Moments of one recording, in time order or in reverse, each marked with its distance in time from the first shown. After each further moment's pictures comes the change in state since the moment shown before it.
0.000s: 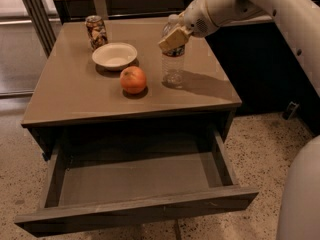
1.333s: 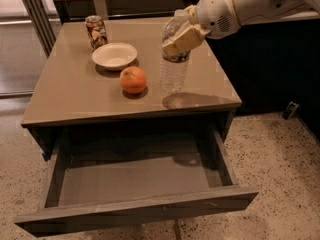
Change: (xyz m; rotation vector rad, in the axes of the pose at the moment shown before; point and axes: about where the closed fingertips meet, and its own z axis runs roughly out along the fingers) arm -0.039 0.095 -0.067 -0.145 -0.129 -0.096
